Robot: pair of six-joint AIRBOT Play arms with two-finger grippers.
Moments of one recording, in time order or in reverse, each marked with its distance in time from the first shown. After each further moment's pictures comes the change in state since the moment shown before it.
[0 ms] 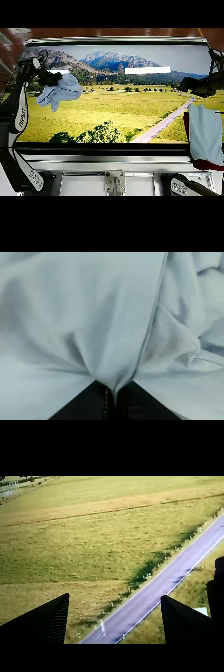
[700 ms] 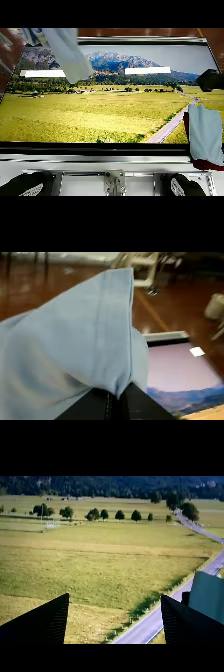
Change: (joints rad) left arm -0.478 0.919 0.002 -0.040 0.244 0.109; right arm 0.000 0.406 0.047 0.018 0.066 -0.156
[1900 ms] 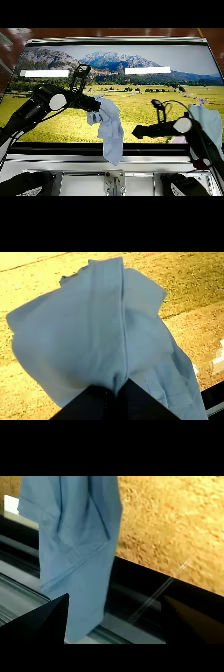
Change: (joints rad) left arm -0.188 -0.122 -0.800 0.026 -0.024 -0.063; right arm 0.478 -0.089 -0.817 0.401 -0.311 0.054
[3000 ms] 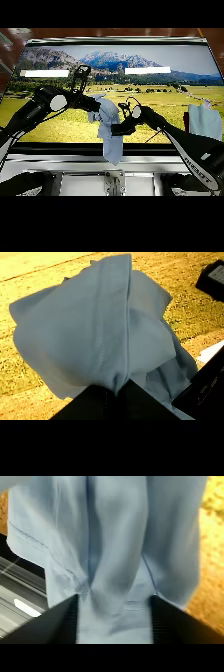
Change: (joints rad) left arm 0.004 0.000 -0.014 -0.002 0.023 0.029; right arm 0.286 -0.568 0.346 -0.006 -0.027 0.150
